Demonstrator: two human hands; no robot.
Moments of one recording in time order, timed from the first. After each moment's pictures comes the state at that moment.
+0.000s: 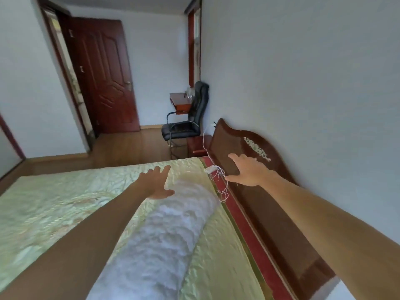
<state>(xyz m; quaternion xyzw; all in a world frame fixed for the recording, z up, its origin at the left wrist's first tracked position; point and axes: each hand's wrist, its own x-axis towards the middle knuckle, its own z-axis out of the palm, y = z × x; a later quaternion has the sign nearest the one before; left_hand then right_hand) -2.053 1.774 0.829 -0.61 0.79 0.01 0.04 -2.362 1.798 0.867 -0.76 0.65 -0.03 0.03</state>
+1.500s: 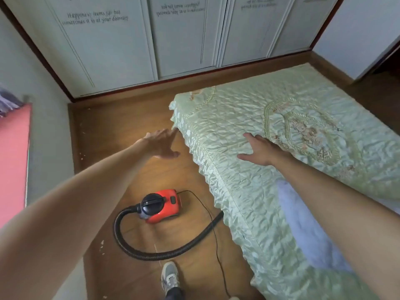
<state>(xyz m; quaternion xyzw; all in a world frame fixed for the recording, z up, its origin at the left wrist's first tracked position) -1.629 2.361 0.642 -0.94 0.29 0.19 0.04 -1.742 2.064 0.654 -0.97 0.12 0.21 0.09</state>
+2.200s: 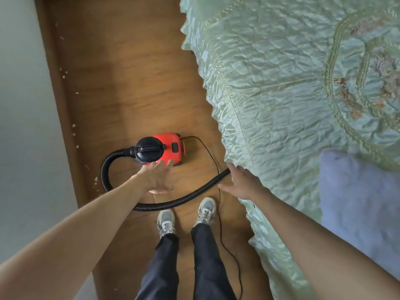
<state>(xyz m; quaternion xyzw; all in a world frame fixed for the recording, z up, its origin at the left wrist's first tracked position) -1.700 2.385 0.323 -0.86 0.21 0.47 0.04 -1.768 2.117 0.338 -0.89 0.07 0.42 0.14</state>
